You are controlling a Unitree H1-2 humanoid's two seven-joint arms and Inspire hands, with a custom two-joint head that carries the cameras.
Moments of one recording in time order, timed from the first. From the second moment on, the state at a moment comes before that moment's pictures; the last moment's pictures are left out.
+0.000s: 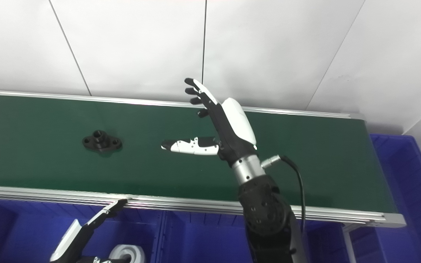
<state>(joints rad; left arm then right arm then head) 0.09 0.61 -0.99 0.18 0.18 -0.45 0.74 -0.17 -0.02 0.28 -0.39 -0.59 0.30 0.26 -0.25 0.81</state>
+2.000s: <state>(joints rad) 0.09 0.53 -1.10 0.33 0.23 -0.45 0.83 -0.51 -0.07 0.58 0.22 -0.71 0.28 0.31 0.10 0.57</state>
